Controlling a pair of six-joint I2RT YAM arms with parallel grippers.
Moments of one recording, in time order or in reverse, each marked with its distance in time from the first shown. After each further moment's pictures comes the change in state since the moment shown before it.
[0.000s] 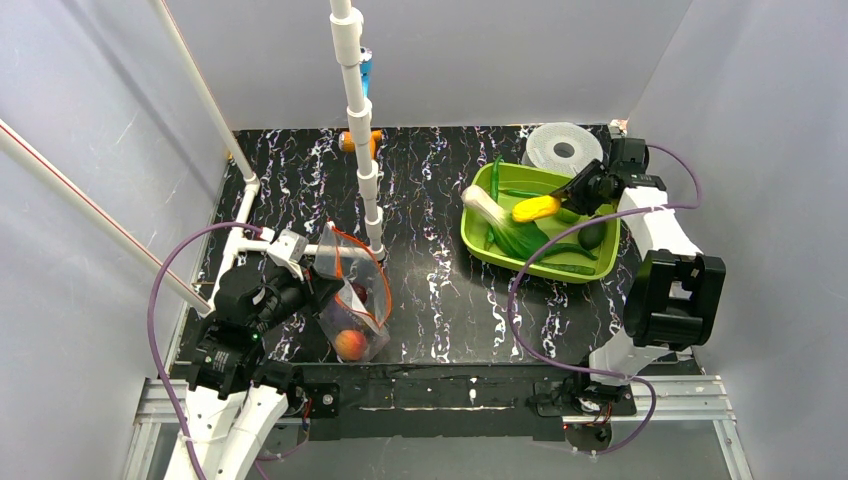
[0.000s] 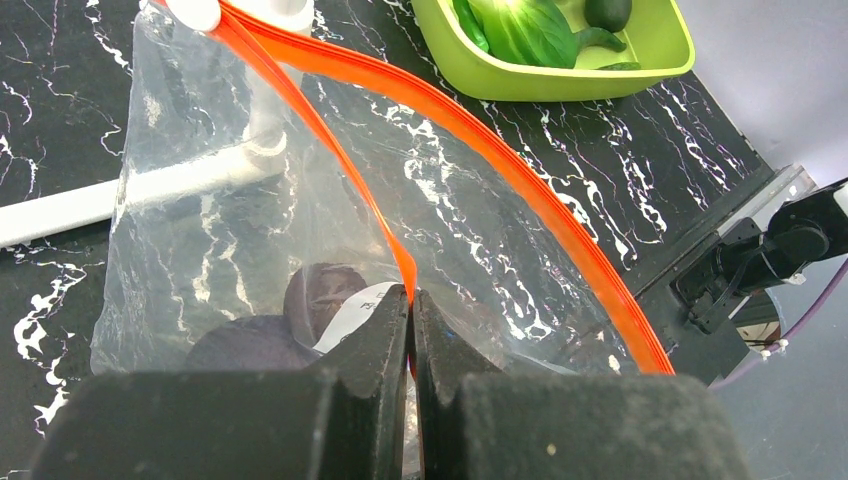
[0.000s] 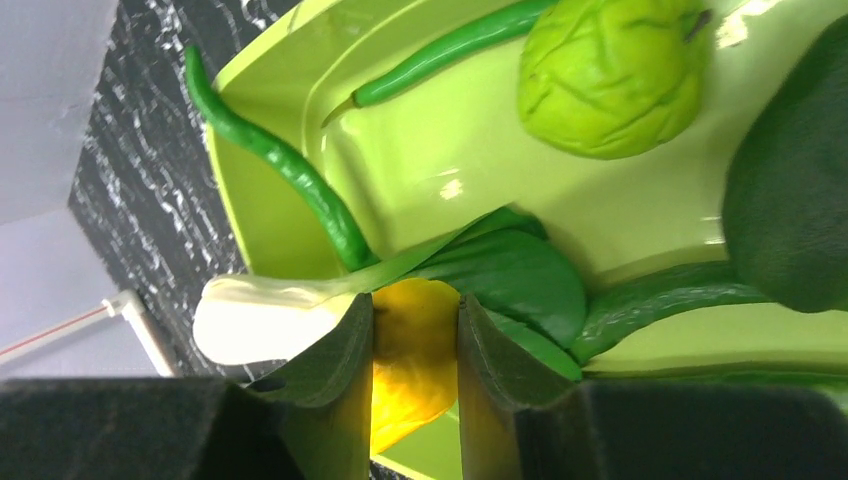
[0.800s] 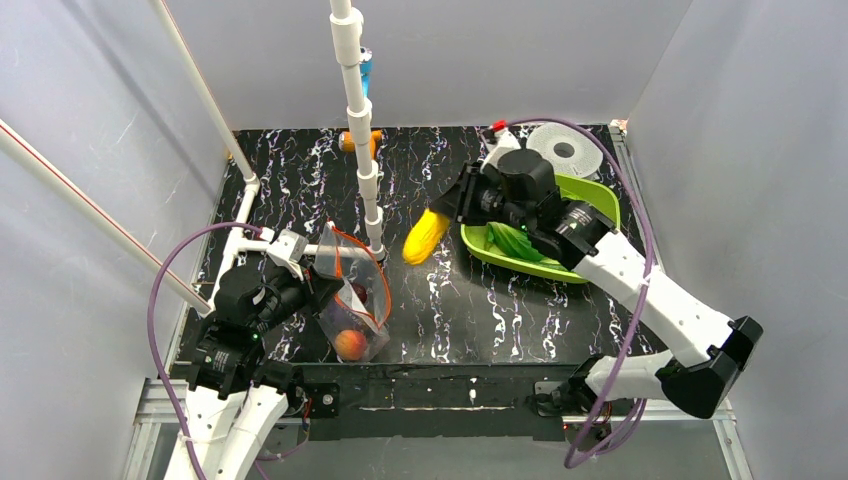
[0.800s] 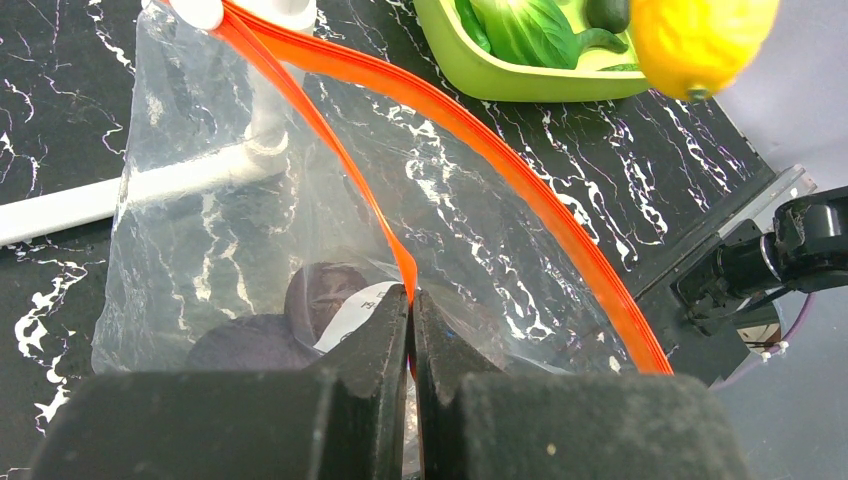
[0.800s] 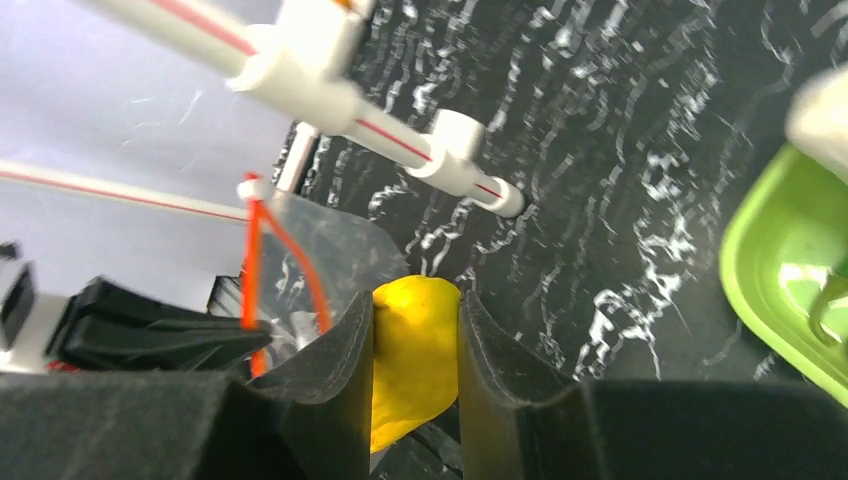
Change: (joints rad) left arm 0.000 0.000 0.000 -0.001 -0.005 -0.003; right arm 0.840 -0.349 0.087 0.037 0.217 -0.040
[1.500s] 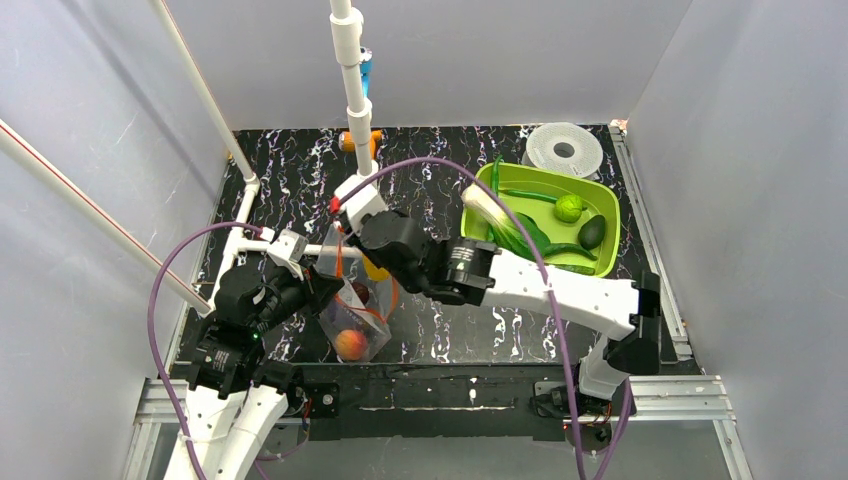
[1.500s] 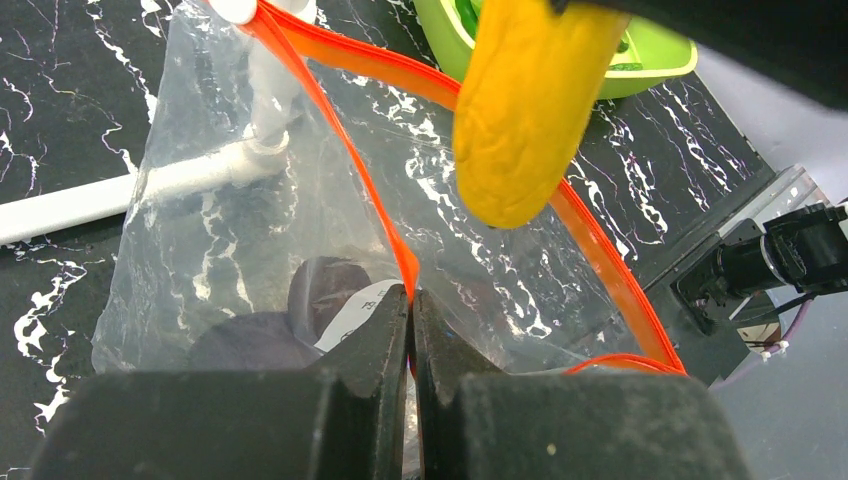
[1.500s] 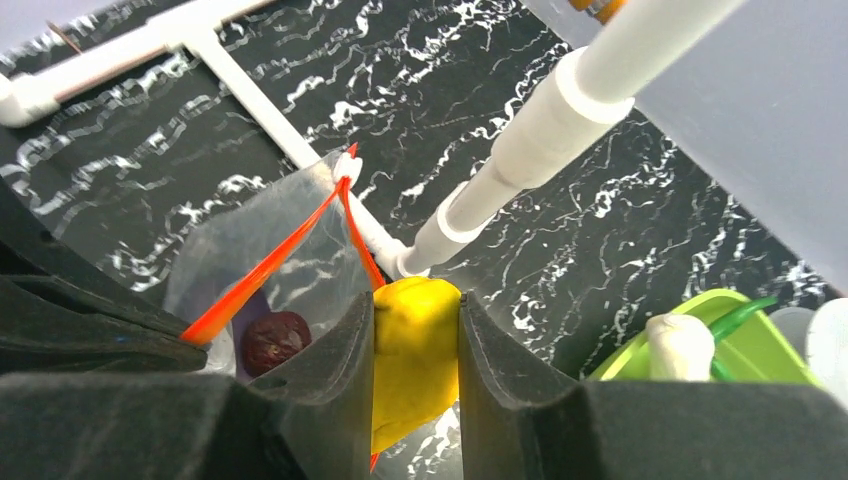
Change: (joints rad) left arm 0.000 0.002 0.000 0.000 0.000 0.000; right arm 0.579 0.364 0.351 0.022 0.653 -0.655
